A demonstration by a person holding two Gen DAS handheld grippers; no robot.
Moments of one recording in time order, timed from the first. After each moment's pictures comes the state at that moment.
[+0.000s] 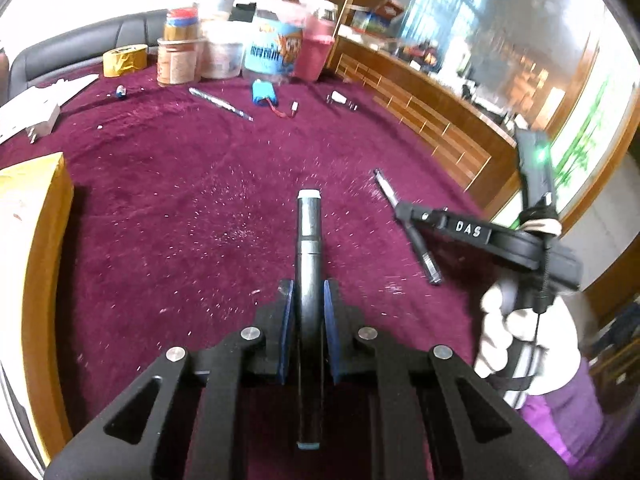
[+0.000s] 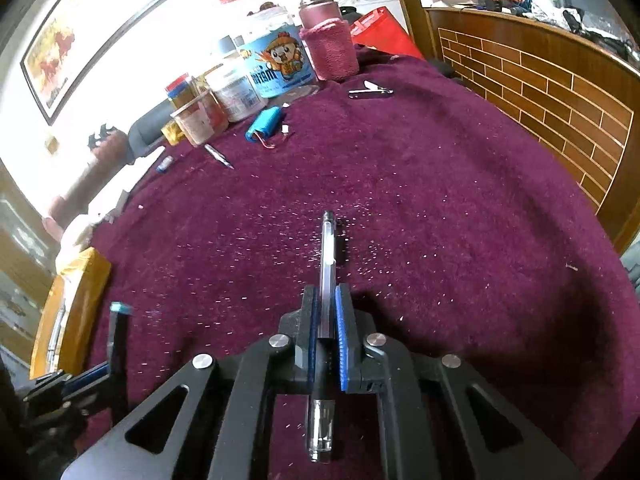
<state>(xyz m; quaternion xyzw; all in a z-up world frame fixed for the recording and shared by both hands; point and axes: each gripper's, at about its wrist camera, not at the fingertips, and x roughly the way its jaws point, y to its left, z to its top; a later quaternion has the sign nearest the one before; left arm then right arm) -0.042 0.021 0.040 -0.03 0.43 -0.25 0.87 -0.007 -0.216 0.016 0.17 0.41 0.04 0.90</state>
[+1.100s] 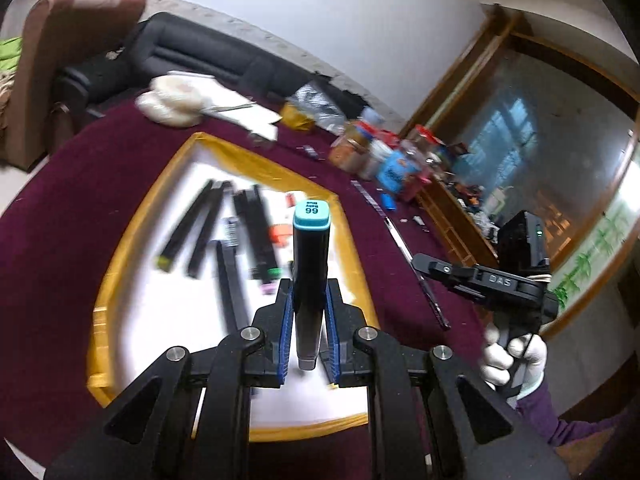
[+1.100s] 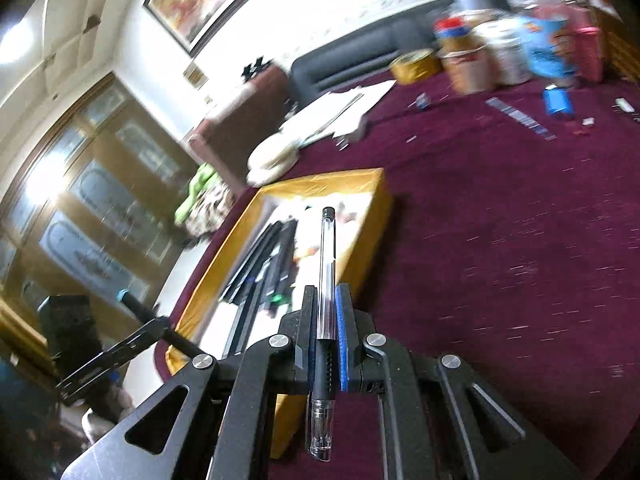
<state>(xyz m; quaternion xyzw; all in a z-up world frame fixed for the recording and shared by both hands) -0.144 0.310 0.078 -0.24 0.33 -0.16 0.90 -0.033 0.024 0.076 0.15 0.43 0.33 0.83</state>
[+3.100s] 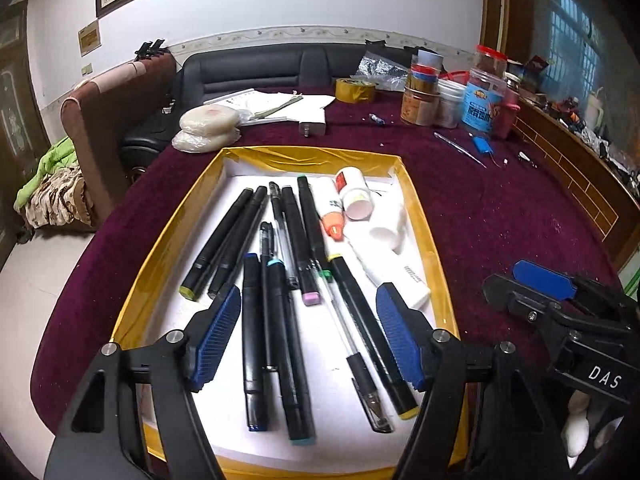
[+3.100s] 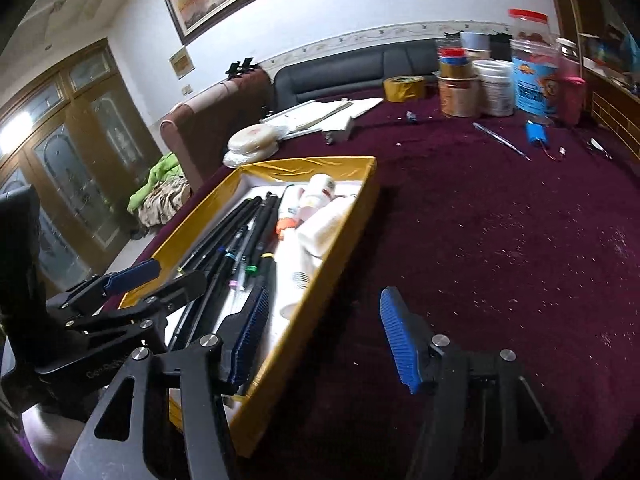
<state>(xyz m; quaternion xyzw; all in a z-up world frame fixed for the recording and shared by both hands) -0.117 0.229 0.065 -0.02 0.38 0.04 0.93 -0.082 0.048 0.056 0.06 0.38 0.24 0.89</state>
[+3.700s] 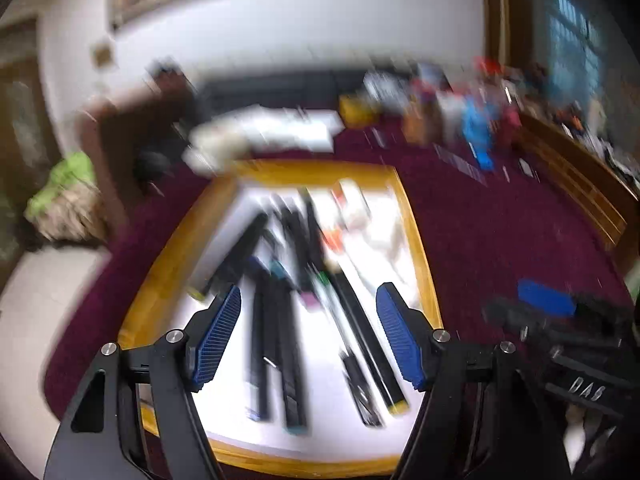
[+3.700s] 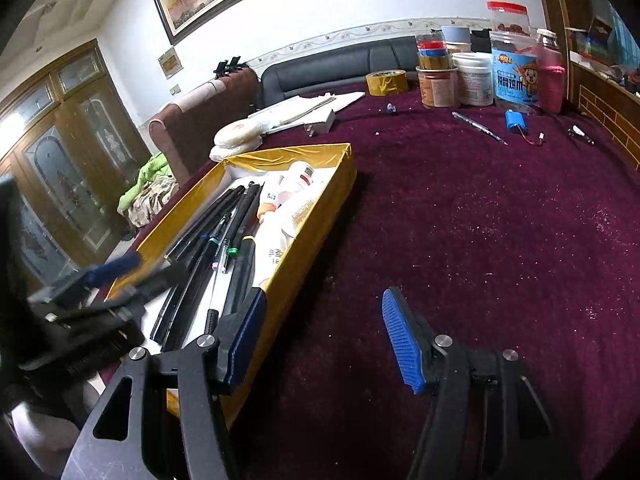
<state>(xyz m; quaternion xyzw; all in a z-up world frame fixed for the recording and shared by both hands) -0.133 0.211 0.069 -0.01 0.36 0.05 0.93 -0.094 0.031 0.050 0.06 0.38 0.23 0.89</state>
